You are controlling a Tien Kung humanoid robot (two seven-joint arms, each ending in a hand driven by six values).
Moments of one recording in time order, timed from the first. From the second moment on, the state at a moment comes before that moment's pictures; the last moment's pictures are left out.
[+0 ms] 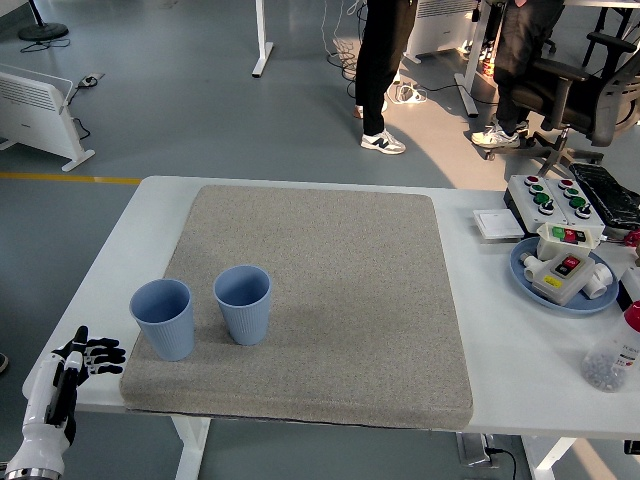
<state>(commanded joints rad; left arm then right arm) 0.13 0.30 -1.19 -1.46 0.97 0.39 -0.44 0.27 -0.15 0.60 0.23 -0.94 -0.14 -0.25</state>
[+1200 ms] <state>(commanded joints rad) -0.01 0.30 -1.06 -1.32 1.08 0.34 -0.40 0.27 -0.15 0.59 0.24 -0.93 -0.14 -0.25</state>
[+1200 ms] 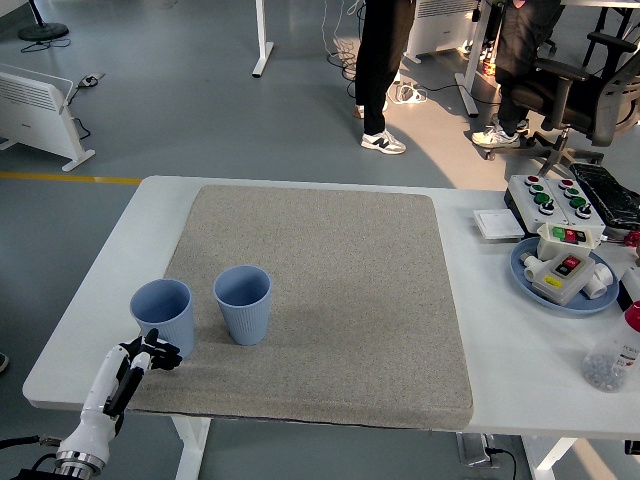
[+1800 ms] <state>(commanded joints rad) -0.03 0.30 -1.04 -1.28 1.08 0.34 -0.40 0.27 -0.15 0.59 0.24 -0.93 -0.14 -0.25</state>
